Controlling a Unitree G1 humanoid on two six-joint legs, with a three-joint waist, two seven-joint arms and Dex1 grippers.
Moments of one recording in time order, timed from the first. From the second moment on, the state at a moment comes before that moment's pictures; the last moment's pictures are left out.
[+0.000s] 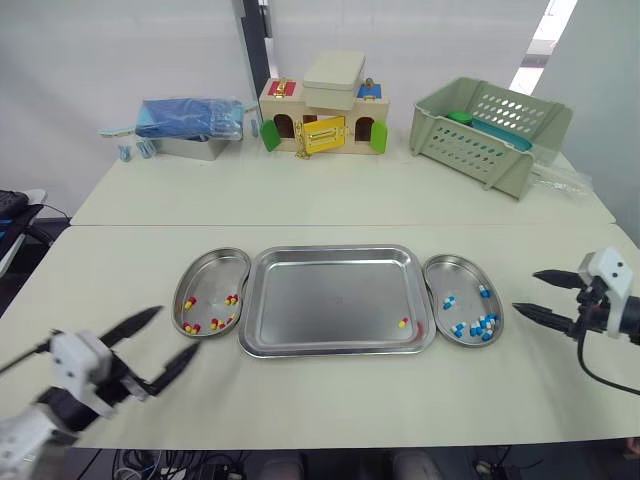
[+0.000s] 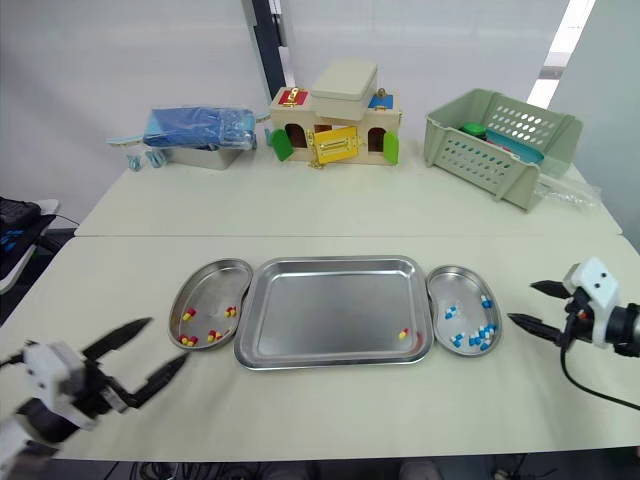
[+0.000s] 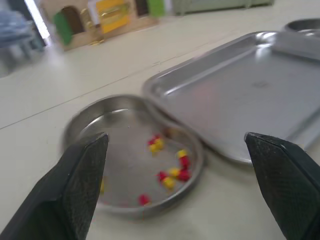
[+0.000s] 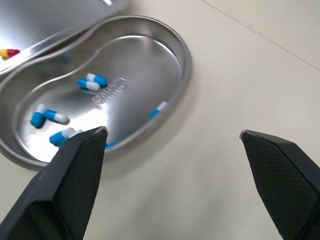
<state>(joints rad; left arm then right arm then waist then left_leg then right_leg) 0.43 0.80 0.56 -0.09 -0.70 -0.04 -0.85 -0.18 -0.99 -0.29 0.27 0.34 0.25 1.17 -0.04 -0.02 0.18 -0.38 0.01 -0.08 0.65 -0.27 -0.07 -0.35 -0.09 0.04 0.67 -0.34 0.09</state>
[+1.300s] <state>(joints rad) 0.22 0.96 0.62 0.00 -0.49 0.19 -1.00 0.18 -0.77 -0.41 -0.04 0.55 0.14 1.27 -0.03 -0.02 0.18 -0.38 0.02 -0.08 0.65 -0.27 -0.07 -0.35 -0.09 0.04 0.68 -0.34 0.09</state>
